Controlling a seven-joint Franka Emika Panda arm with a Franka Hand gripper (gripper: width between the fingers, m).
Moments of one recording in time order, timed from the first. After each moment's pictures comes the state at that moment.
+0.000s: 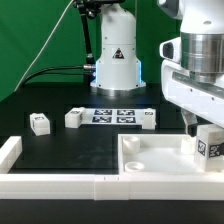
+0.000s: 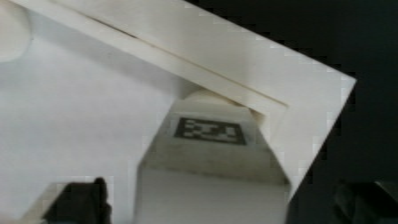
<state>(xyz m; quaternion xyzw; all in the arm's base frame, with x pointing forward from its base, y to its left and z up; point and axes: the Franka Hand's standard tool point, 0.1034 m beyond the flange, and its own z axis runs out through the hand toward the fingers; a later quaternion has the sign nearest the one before) 0.634 0.121 0.071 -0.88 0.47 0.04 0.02</state>
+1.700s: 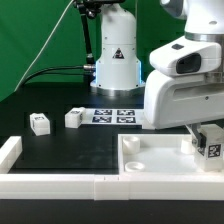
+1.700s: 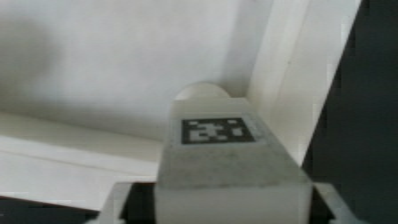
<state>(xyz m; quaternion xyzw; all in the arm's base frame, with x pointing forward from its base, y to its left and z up) 0.633 0.121 0.070 -0.99 -0.12 0.02 0.04</state>
